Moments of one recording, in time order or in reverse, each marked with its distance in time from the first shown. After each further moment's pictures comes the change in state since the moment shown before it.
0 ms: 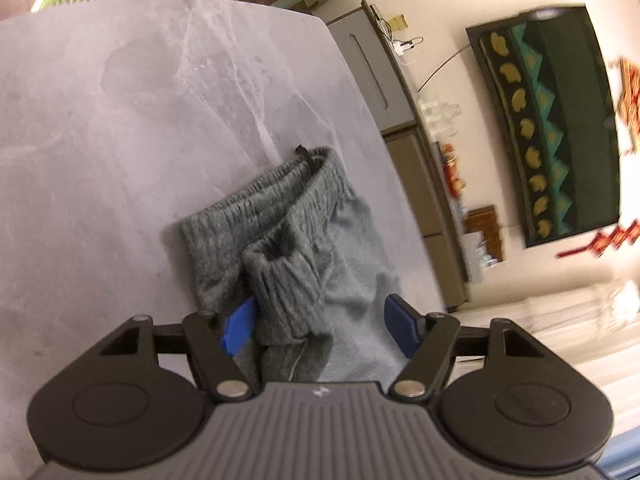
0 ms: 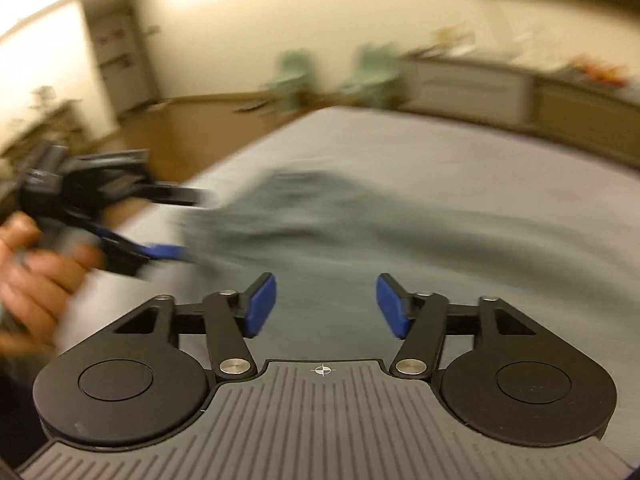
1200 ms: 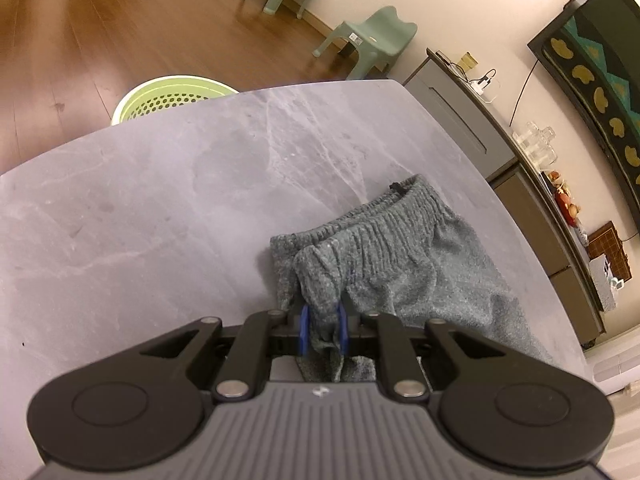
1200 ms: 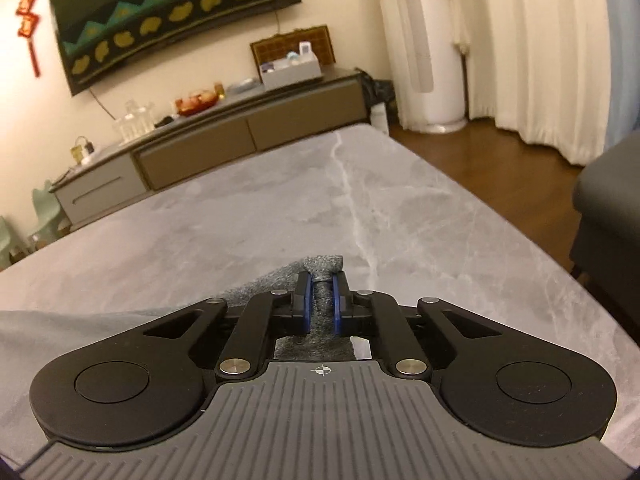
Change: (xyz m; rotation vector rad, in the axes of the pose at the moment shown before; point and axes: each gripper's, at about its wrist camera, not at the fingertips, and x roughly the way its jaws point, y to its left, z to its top) left arm -0.010 -0.010 -0.004 0.125 -0.218 0.392; right arm -0.234 -0.450 -0.155 0.583 -0.149 -0.652
